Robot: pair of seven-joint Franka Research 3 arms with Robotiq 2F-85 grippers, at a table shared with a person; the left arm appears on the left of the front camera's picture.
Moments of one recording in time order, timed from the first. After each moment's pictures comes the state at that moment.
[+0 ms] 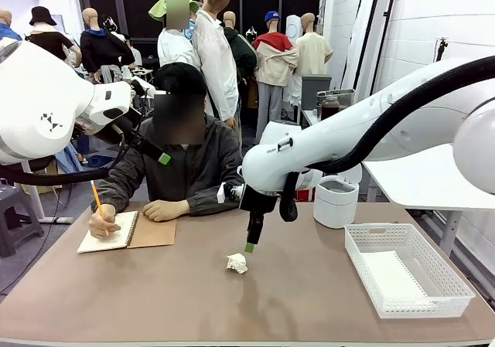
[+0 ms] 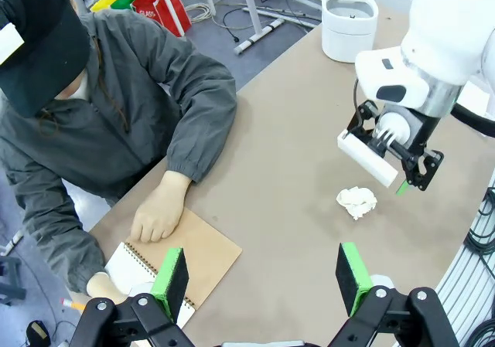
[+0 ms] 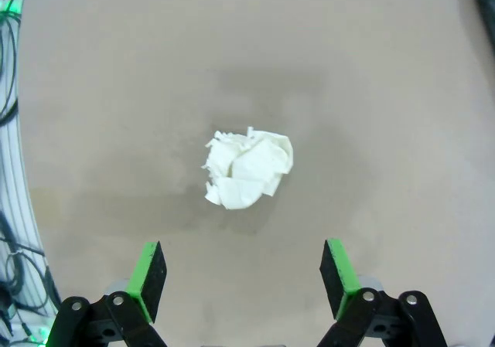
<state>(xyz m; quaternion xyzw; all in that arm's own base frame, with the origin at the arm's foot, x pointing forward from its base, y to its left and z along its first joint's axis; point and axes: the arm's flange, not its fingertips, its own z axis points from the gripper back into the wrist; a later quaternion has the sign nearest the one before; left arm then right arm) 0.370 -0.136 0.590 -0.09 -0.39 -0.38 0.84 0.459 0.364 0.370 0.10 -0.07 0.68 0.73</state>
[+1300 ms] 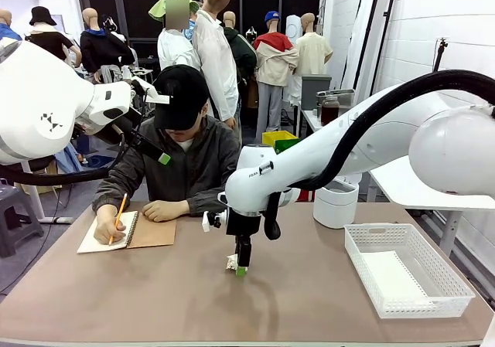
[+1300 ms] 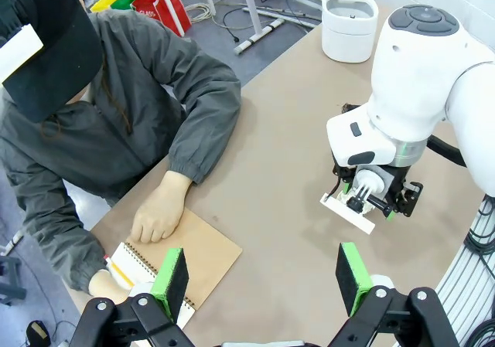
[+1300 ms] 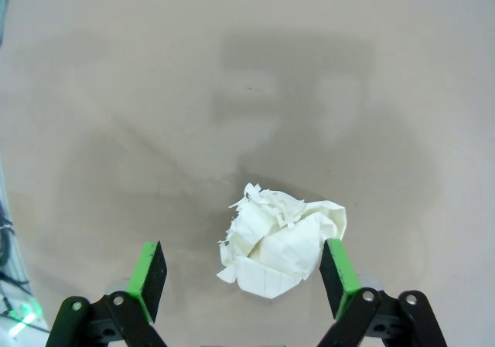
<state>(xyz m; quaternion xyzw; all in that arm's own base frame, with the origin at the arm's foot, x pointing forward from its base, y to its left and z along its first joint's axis) 0.370 -0.136 0.590 -0.09 -0.39 -0.38 0.84 0.460 0.403 0.310 0.09 -0.01 0.73 0.68</state>
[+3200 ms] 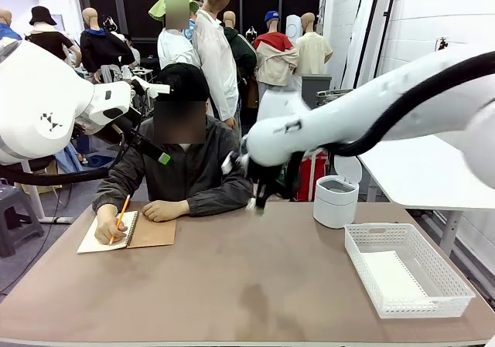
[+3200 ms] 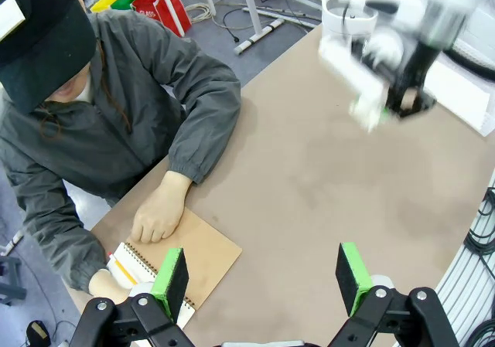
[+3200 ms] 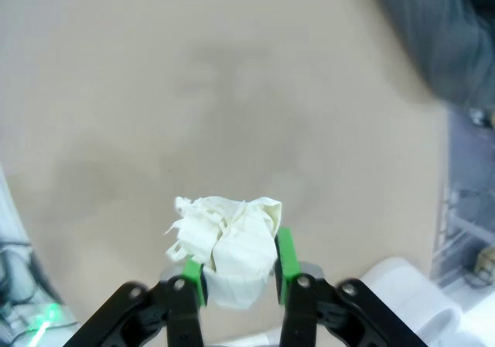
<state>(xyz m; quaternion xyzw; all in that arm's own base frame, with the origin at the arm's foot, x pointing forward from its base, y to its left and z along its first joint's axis) 0.370 -0.136 0.590 -0.09 -0.39 -0.38 0.84 0.494 0.328 0.478 -0.02 -0.10 0.61 0.78</state>
